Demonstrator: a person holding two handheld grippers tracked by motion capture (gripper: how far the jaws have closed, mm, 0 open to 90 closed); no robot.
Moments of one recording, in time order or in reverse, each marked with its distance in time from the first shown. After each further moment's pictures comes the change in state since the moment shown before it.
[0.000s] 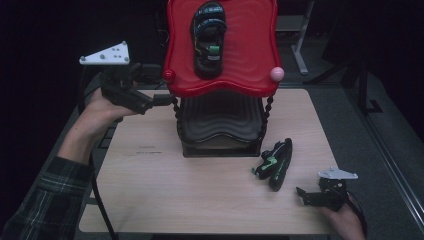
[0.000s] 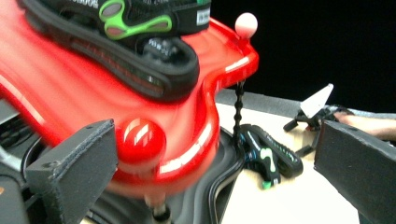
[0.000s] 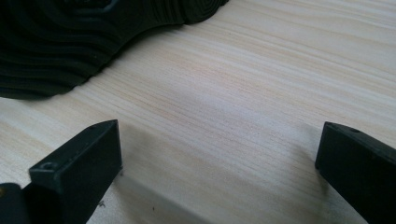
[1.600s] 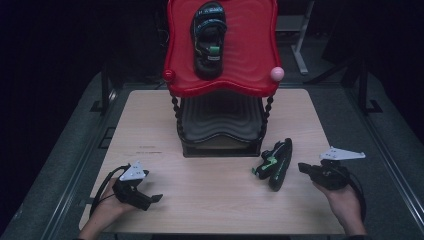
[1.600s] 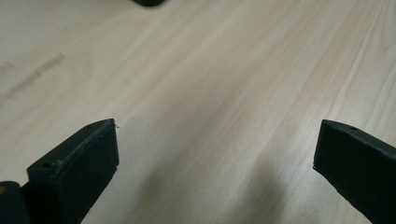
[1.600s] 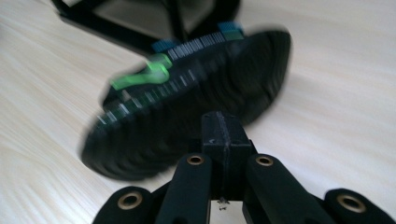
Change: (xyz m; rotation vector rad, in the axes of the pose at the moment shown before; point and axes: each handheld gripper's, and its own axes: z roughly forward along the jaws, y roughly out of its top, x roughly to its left) left arm -0.070 -0.285 0.026 0.472 0.126 -0.195; right arm 0.006 0.067 -0.031 -0.108 0.201 -0.038
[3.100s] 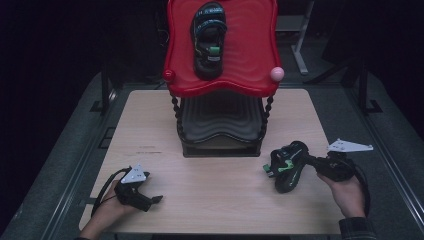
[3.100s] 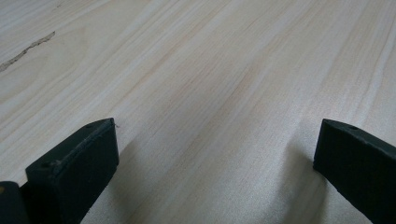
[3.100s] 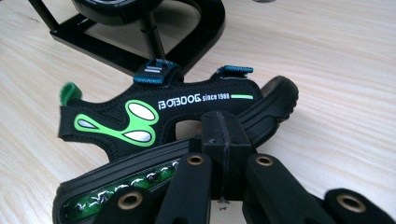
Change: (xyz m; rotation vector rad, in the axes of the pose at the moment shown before) left arm 0.007 -0.015 0.010 -0.026 0.007 0.014; right arm -0.027 0.004 -0.003 -0.035 -0.007 0.008
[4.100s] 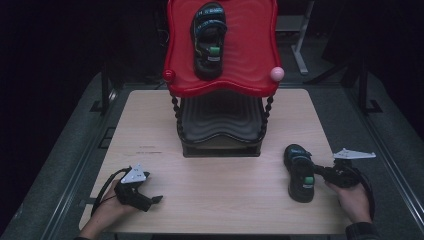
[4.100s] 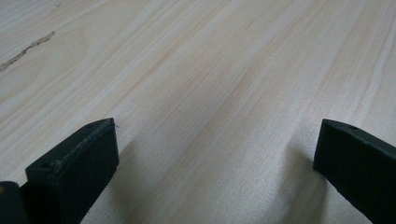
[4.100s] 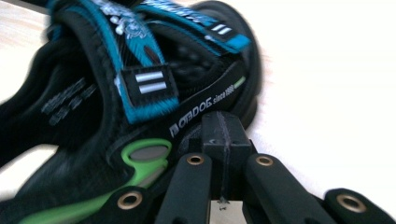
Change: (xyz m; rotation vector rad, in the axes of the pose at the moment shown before) left arm 0.000 0.000 0.000 -0.001 -0.001 0.000; right arm -0.039 -0.042 0.015 0.098 -0.026 0.089
